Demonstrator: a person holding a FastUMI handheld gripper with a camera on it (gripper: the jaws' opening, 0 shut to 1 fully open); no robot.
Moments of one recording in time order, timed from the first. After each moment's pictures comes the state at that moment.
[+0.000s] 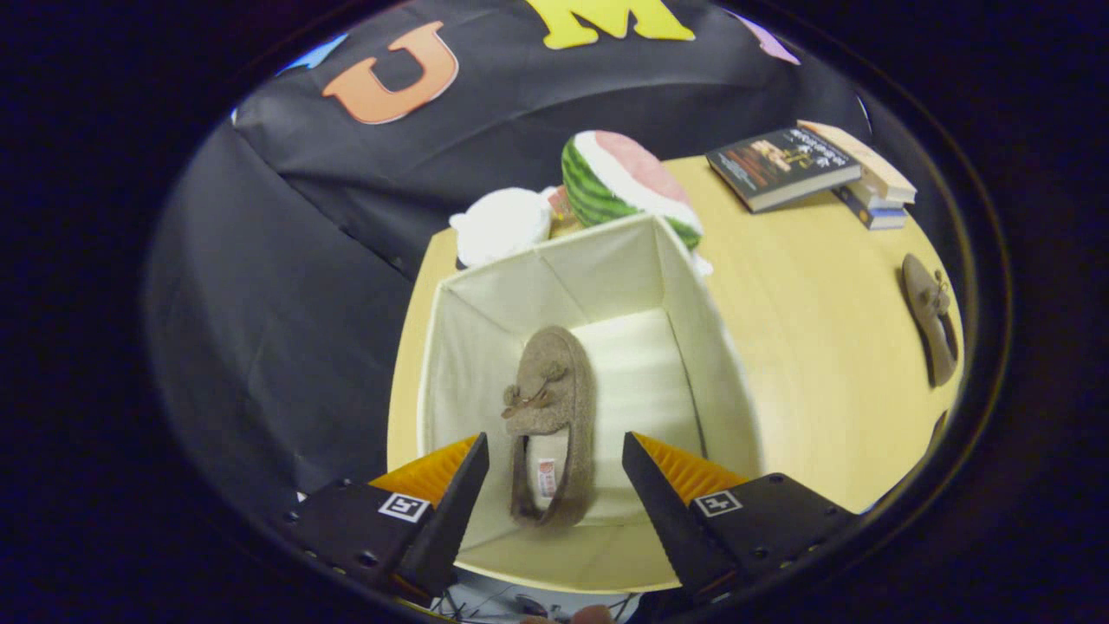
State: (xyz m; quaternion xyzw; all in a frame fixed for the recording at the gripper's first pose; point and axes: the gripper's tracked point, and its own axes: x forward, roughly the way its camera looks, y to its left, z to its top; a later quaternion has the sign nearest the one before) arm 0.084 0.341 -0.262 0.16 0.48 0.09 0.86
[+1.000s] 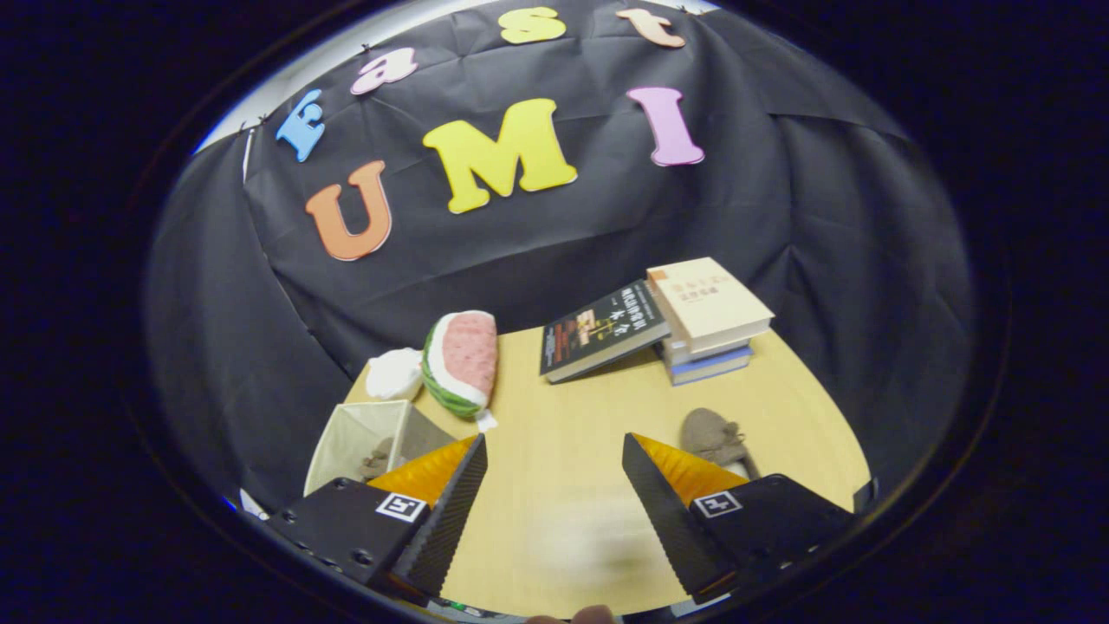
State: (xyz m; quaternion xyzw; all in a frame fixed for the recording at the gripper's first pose) arm 0.072 -0.029 -0.155 0.12 0.30 0.00 0.95
